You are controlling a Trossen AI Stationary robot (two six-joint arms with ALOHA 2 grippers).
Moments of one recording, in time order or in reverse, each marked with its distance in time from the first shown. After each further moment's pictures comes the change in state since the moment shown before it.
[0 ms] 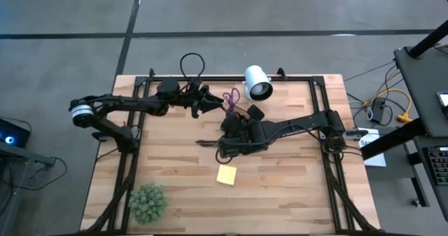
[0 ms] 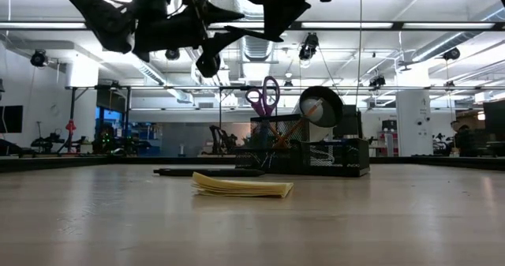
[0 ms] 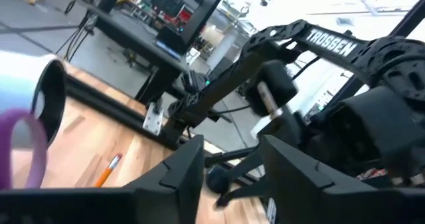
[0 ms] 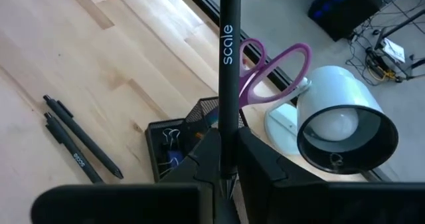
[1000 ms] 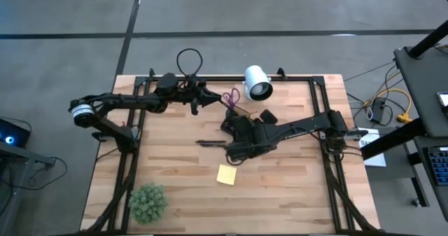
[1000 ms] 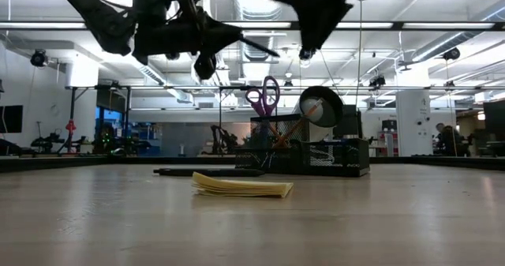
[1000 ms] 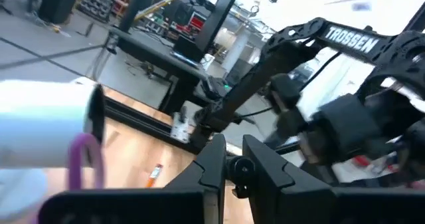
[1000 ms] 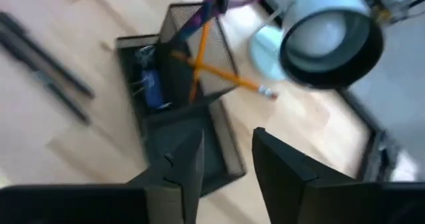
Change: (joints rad) left arm 0.069 0.002 -0.001 -0.013 0.022 0.133; right arm 0.033 -0.031 -0.058 -0.263 -0.157 0.227
